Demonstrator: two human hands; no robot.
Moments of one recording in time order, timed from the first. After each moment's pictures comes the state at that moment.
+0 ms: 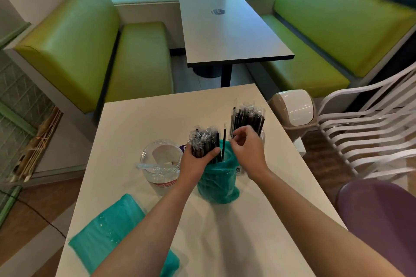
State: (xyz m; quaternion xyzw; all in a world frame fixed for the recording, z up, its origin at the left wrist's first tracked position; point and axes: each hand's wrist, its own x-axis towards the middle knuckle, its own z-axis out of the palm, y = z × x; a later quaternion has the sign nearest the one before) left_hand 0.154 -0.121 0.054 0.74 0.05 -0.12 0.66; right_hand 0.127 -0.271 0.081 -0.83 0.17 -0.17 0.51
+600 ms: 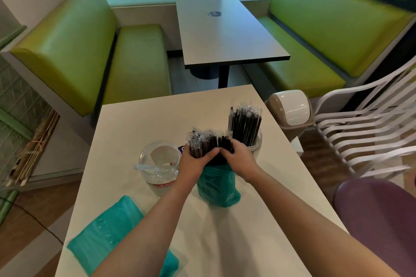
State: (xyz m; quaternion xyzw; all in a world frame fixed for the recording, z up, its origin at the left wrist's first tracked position) left_hand 0.153 -0.120 0.054 0.72 0.05 -0.13 0.68; right_hand 0.123 -0.262 0.070 -0.82 0.14 -0.02 0.56
